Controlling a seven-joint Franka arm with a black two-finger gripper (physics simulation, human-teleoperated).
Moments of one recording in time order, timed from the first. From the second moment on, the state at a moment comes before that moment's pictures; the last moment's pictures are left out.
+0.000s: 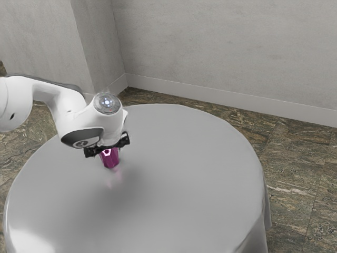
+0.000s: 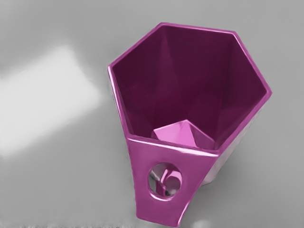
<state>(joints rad) -0.29 0.11 0.28 -2.26 0.76 2.50 -1.55</state>
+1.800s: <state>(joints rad) -0.23 0.30 0.28 -2.22 1.00 2.63 -1.64</state>
